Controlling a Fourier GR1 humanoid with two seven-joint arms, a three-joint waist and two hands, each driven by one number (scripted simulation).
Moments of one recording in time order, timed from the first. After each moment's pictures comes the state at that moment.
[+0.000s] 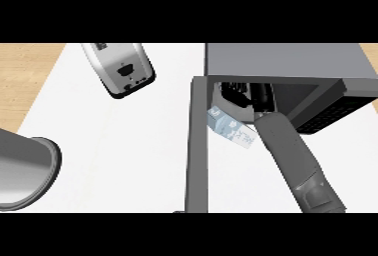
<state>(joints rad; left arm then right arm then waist) 0.25 0.17 0.76 -2.09 0.71 -0.66 0.22 -0.78 -0.07 0.02 -0.65 0.23 -0.45 -0.44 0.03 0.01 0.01</state>
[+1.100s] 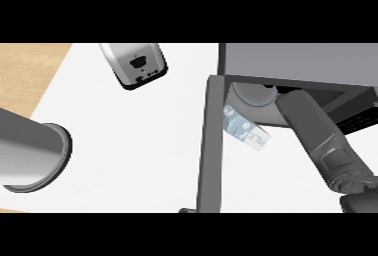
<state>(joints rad) 0.18 0.17 0.72 -2.07 0.66 -0.68 0.20 -1.04 -0.22 -0.06 -0.17 0.35 -0.77 -0.57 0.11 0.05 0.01</state>
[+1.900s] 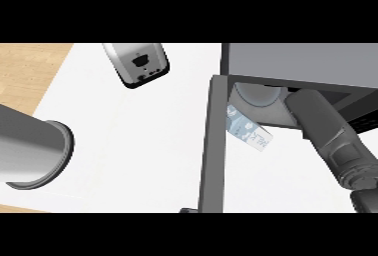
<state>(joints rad) 0.15 0.16 0.71 -2.08 0.58 -0.70 0.19 -1.08 -0.27 -0.04 -0.09 0.41 -0.86 -0.49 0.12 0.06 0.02</state>
